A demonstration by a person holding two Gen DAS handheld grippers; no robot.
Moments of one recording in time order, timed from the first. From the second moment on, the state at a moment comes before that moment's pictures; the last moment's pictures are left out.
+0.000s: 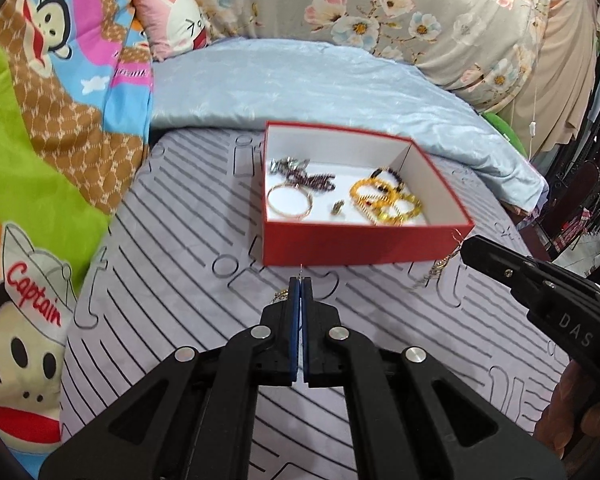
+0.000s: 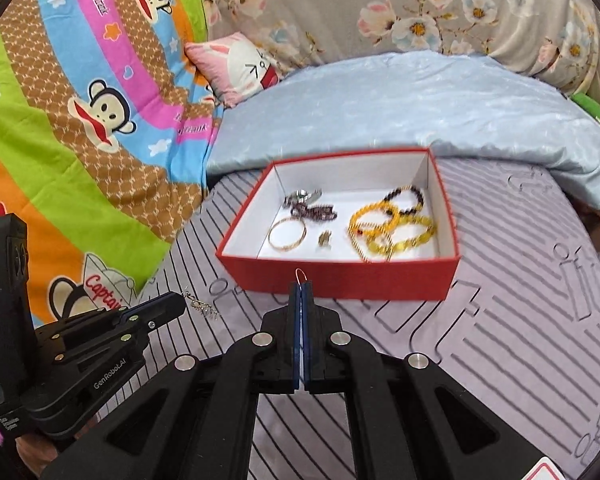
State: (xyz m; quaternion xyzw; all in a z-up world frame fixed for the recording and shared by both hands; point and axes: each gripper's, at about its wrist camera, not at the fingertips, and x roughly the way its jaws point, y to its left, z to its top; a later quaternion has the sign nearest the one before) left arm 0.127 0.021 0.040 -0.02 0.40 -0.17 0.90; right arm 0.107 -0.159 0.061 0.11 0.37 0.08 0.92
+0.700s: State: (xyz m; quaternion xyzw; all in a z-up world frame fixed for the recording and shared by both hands) left arm 0.223 -0.041 0.085 0.01 0.35 -0.17 0.92; right arm 0.197 -0.196 0.091 0.11 0.35 0.06 0.93
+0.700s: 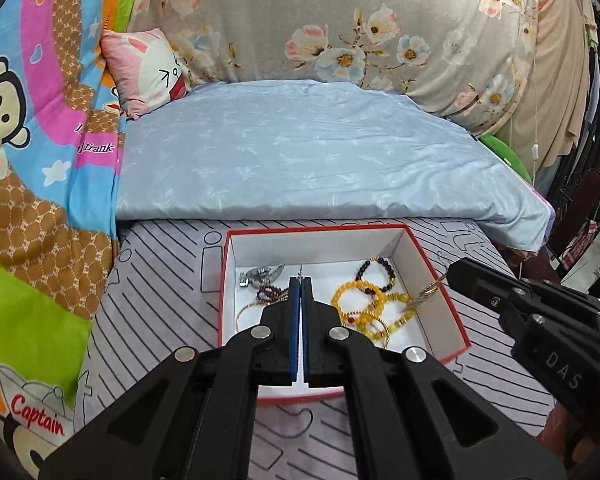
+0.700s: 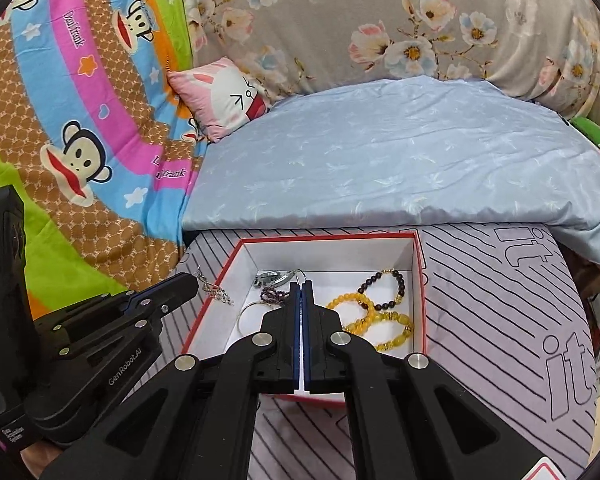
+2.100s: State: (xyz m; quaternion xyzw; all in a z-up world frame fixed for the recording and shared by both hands) left arm 0.301 -0.069 0.025 0.03 0.40 -0.14 0.90; right arm 0.277 -0.192 0.025 0.08 0.41 0.04 0.91
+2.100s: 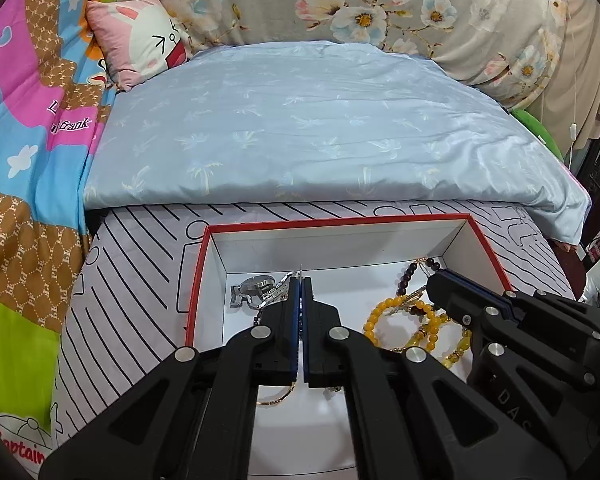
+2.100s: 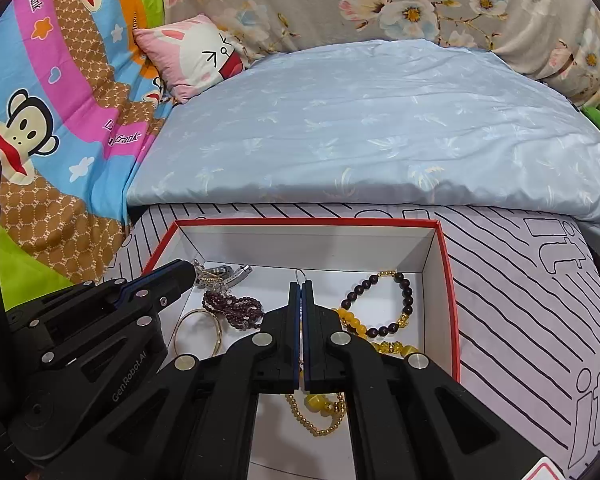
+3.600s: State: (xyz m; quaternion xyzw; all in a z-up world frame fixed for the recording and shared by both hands) left arm 0.244 -0.068 0.055 0.01 0.41 -0.13 0.90; right arm 0.200 -0.202 0.067 0.05 0.36 -0.03 0.93
